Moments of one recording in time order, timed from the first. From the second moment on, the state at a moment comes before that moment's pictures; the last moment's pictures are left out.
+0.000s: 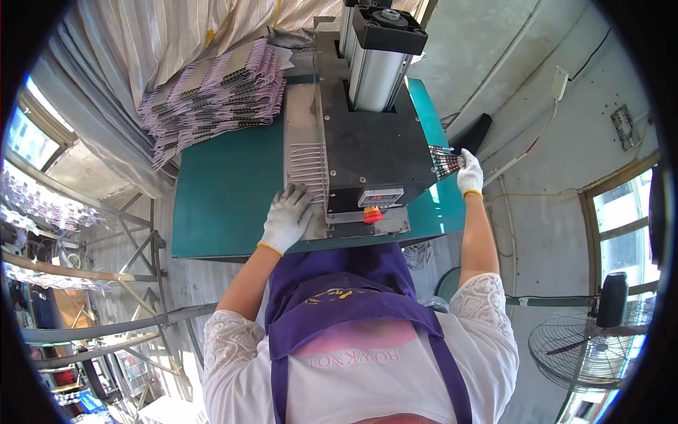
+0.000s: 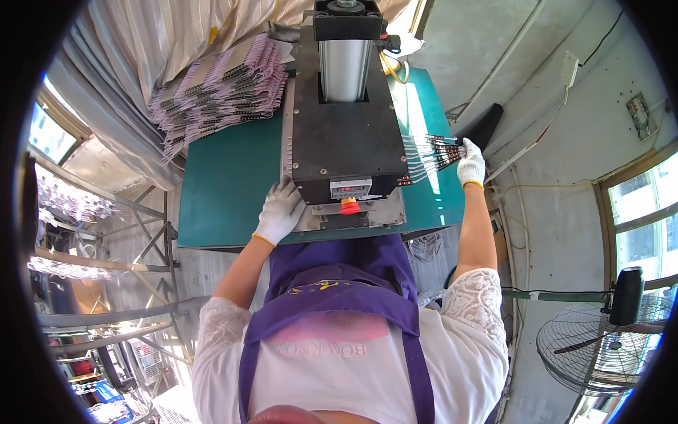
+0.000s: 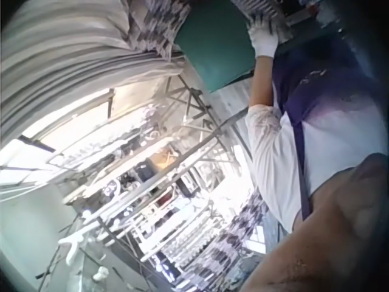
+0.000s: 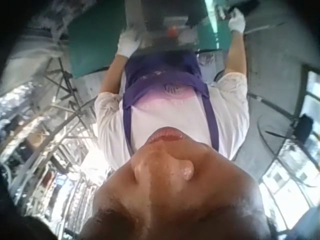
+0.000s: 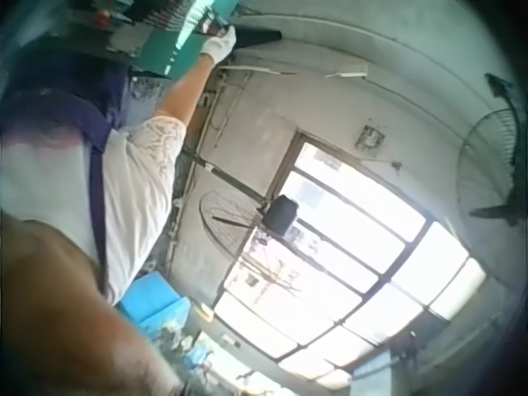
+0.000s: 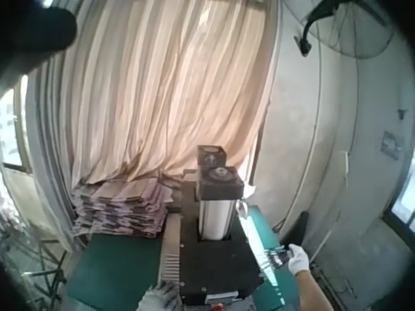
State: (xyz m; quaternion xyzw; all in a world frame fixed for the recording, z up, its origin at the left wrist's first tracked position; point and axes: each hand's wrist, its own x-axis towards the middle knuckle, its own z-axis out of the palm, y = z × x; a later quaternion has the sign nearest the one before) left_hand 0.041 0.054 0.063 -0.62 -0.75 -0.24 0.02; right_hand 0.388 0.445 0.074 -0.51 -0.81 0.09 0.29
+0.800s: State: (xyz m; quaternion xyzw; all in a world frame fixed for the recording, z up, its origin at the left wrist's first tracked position) left_hand 0.047 0.049 0.106 -0.65 -0.75 0.01 -0.16; right_hand 0.350 0.233 0.102 -0.23 -0.95 0.14 0.13
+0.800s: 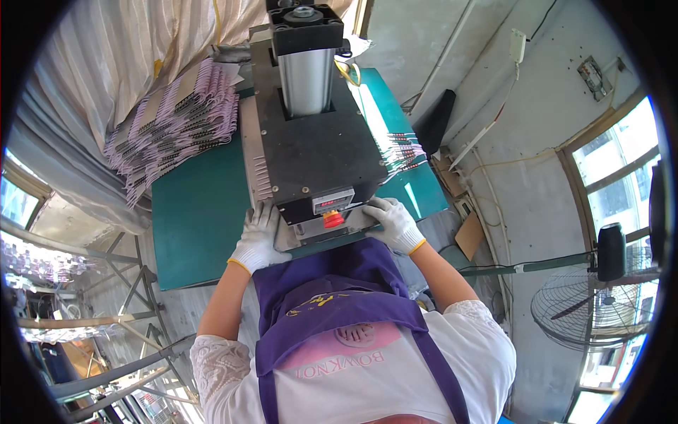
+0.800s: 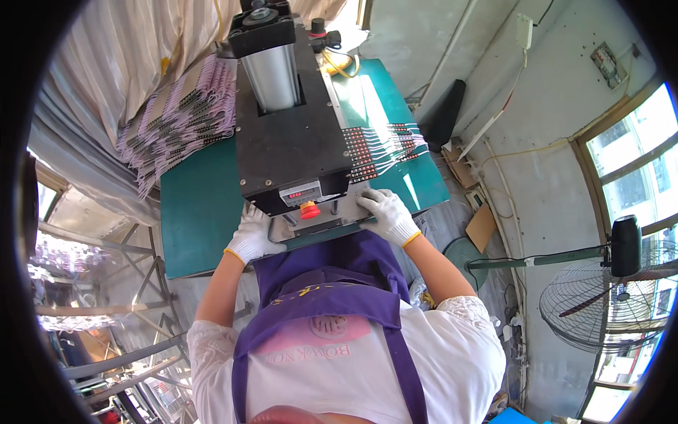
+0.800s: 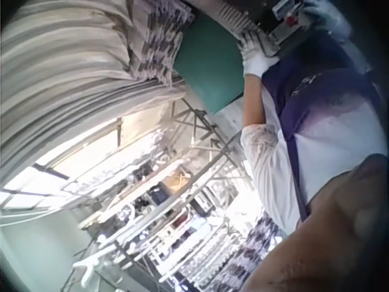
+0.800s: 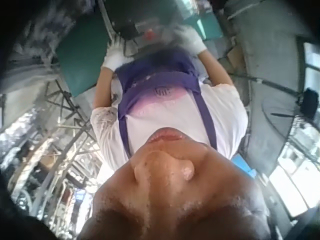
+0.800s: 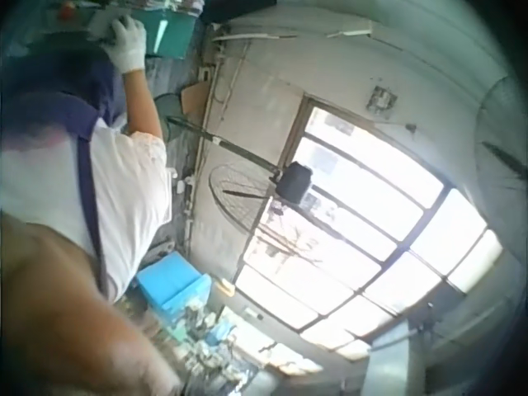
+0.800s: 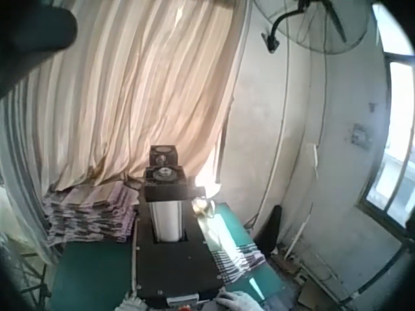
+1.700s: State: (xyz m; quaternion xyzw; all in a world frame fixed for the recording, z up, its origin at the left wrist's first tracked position) left_hand 0.059 0.061 0.118 -0.52 -0.80 0.13 -0.28; right_hand 0.295 0.396 0.093 -0.31 -0.95 -0.05 -0.02
